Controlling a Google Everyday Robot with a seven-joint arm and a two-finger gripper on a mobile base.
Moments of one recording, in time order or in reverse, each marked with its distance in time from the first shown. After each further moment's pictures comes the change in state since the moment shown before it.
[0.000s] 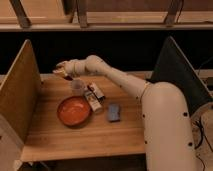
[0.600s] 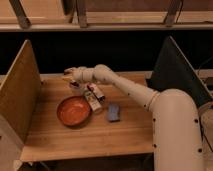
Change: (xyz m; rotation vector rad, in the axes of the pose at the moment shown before) arm -0.033 0.000 -0.018 -0.045 0.019 0.048
